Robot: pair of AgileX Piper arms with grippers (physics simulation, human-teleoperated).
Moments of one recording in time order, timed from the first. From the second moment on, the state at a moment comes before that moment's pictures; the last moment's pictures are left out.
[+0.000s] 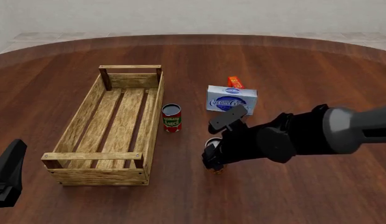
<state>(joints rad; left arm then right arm) 0.00 0.00 -0.01 0.00 0.00 0.67 1.69 -0.77 0.08 0.03</state>
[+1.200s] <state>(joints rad) 0.00 0.00 -0.01 0.00 0.00 0.65 1.35 -0.83 0.36 -0.08</state>
